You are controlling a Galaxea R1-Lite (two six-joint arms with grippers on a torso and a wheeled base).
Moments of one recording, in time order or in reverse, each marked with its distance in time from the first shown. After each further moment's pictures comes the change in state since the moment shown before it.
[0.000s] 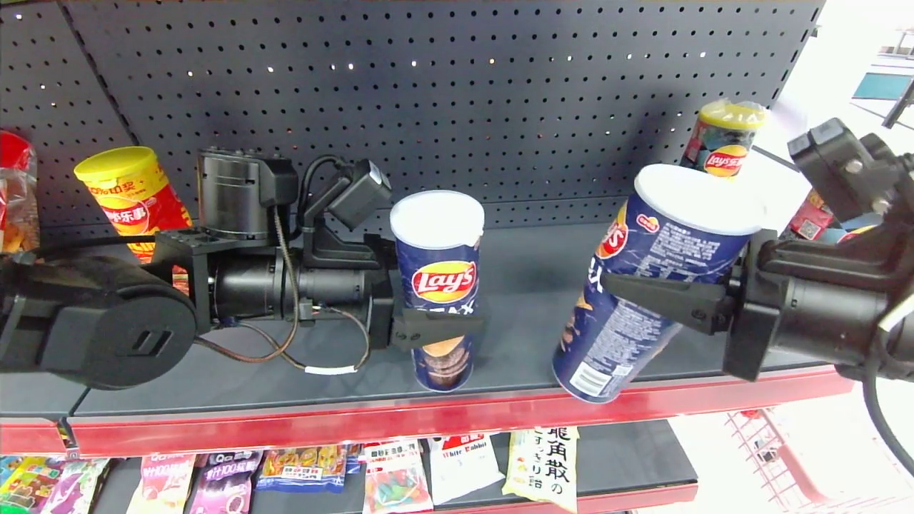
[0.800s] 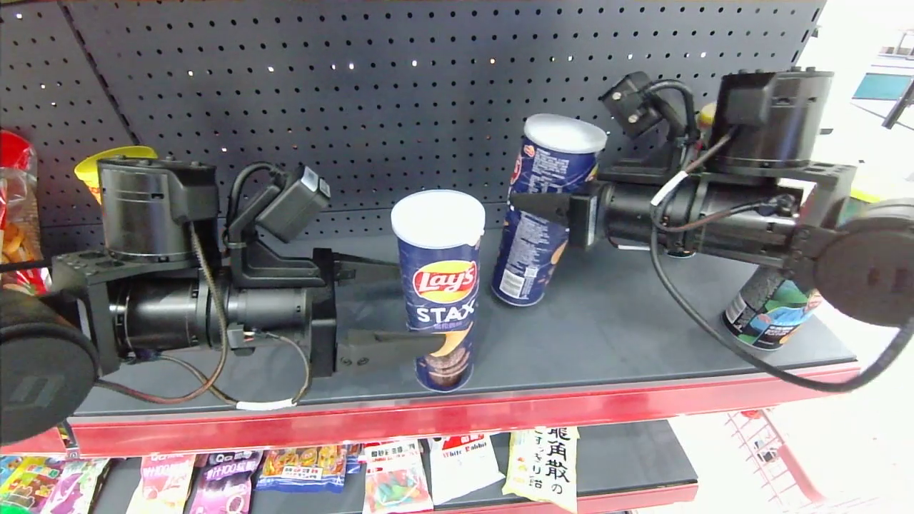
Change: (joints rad) left arm 0.050 -0.161 0.161 0.000 0.001 -0.043; right arm -0.053 0.420 -0.445 0.003 0.000 -0.007
